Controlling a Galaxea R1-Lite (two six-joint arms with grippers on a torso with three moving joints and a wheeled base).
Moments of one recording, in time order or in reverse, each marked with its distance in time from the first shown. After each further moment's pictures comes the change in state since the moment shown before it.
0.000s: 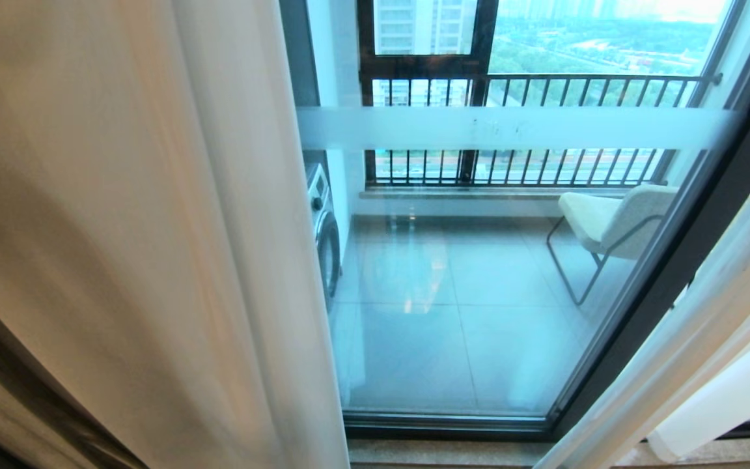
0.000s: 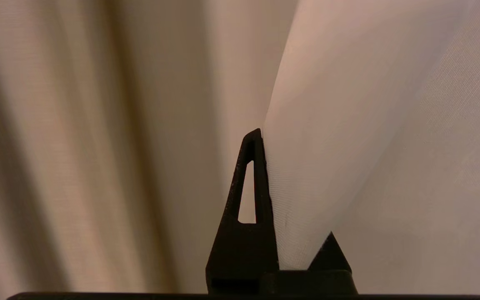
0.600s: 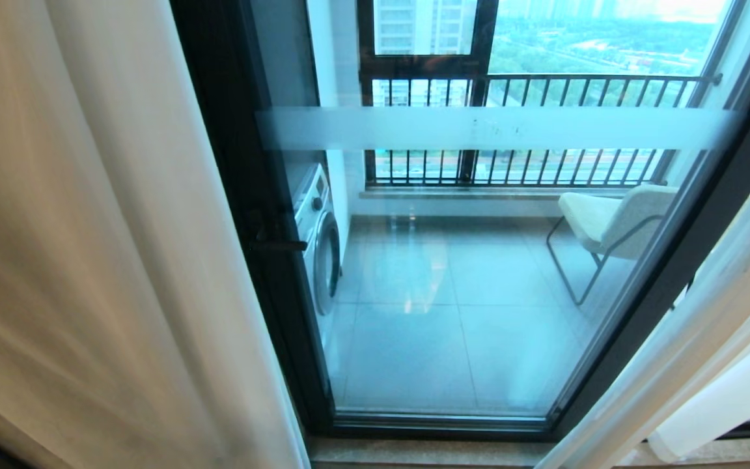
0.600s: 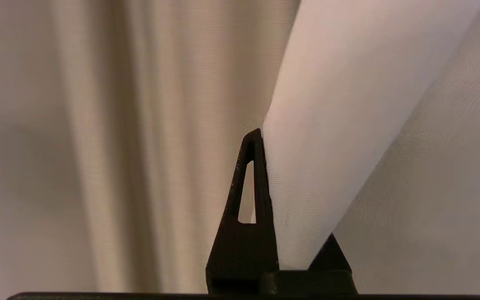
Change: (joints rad) left arm 0.235 0.158 -0.201 0.002 0.005 -0.068; right arm 0.000 0.007 0.000 0.001 0.000 0.000
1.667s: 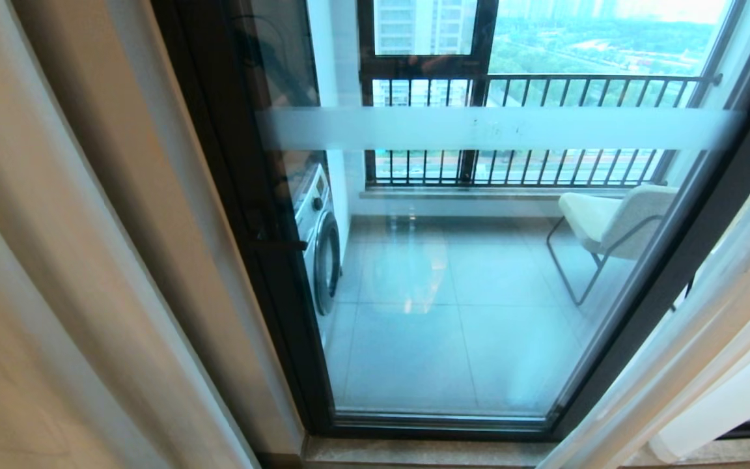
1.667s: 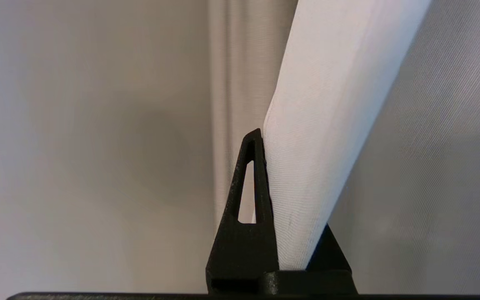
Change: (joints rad) left arm 0.249 0.255 -0.244 -0.006 0.001 0.001; right arm 0.002 0.040 0.000 0.000 0.000 0.001
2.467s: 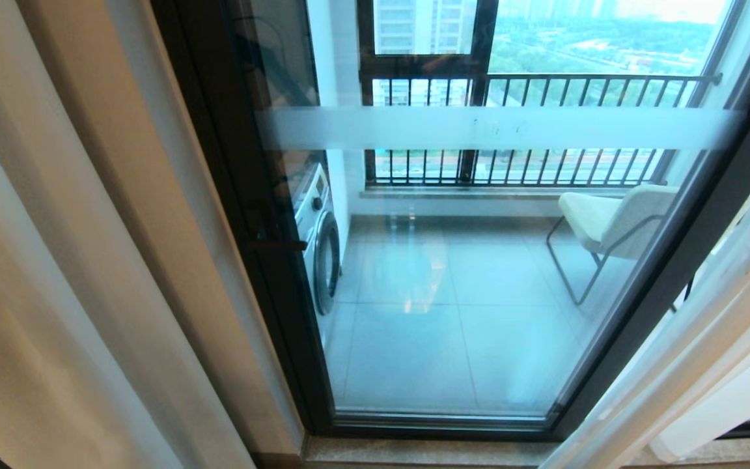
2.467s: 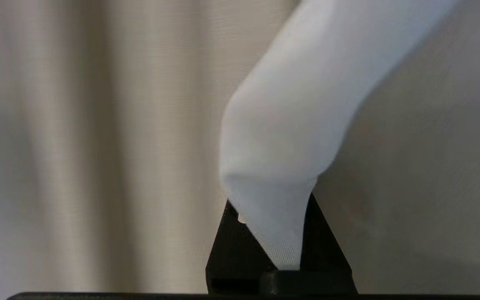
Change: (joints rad) left arm -0.259 0.021 -0.056 0.013 -0.001 -0.012; right arm 0.000 0.003 0.000 0.000 0.000 0.000
